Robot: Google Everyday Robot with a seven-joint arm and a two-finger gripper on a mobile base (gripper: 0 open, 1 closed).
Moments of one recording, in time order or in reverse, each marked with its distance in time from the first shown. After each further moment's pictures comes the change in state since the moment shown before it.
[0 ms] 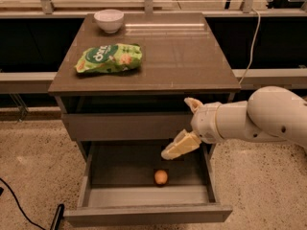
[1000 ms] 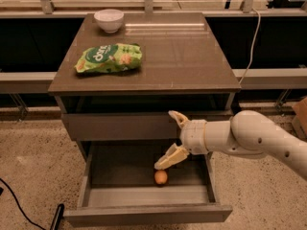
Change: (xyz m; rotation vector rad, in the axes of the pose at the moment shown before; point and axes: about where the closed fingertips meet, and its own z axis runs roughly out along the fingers) arm 0.039 0.008 0.070 -0.106 -0.191 -0.075
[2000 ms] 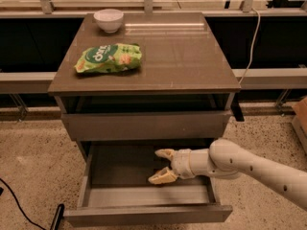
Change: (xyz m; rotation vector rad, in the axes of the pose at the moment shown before) arm 0.139 0.039 0.090 -0.121 0.055 0.092
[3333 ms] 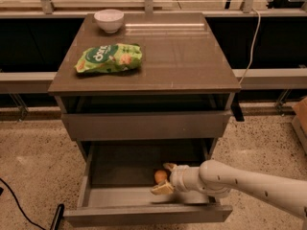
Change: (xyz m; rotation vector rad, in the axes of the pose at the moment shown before) arm 0.113 -0.010 0.053 0.152 0.140 0.203
